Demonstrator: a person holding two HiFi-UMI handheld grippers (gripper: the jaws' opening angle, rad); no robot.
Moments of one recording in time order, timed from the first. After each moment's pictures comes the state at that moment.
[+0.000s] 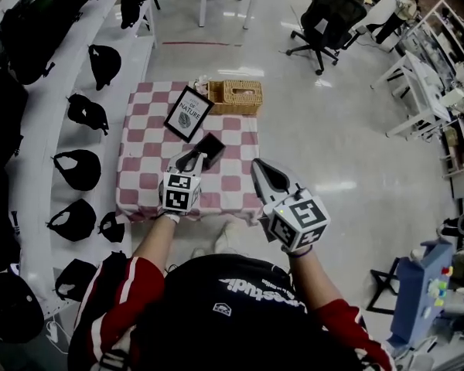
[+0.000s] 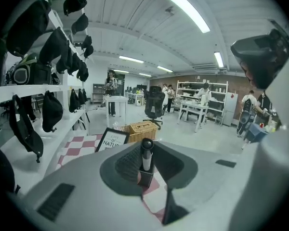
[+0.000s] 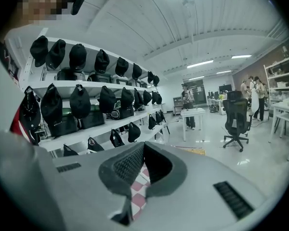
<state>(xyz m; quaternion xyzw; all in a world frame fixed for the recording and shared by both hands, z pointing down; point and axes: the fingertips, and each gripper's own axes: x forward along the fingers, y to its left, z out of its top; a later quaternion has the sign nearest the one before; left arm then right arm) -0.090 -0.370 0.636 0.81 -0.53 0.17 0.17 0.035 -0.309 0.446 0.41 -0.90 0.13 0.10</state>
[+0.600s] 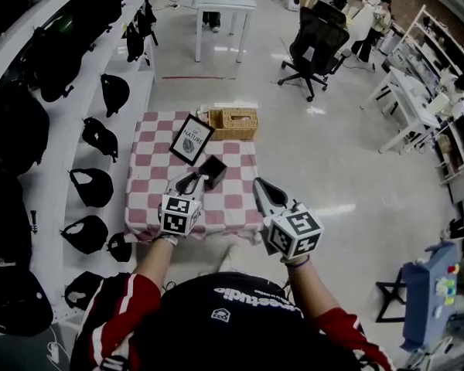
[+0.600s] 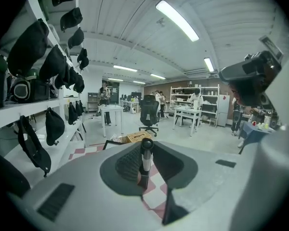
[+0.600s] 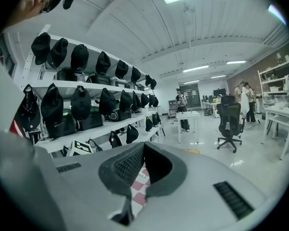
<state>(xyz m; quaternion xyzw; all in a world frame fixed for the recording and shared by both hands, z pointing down) -0.102 -0.321 0.565 0.84 -0.52 0.14 0.12 0.035 -0.270 0.428 0.44 -0.89 0.12 0.09</state>
